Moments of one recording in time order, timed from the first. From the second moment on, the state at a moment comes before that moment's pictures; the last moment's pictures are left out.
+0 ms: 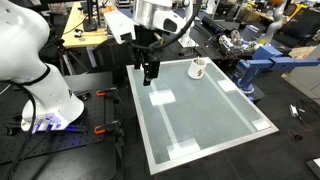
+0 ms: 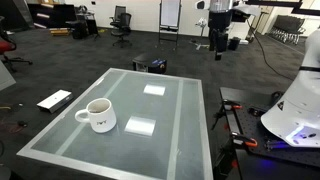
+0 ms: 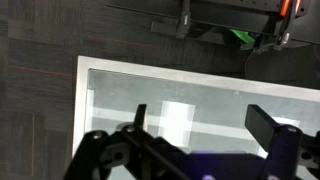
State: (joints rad) arm -0.10 -0.51 -0.13 -2.64 -0.18 2.00 -0.29
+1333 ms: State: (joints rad) arm -0.08 -0.50 -0.13 -2.62 -0.18 2.02 -0.30
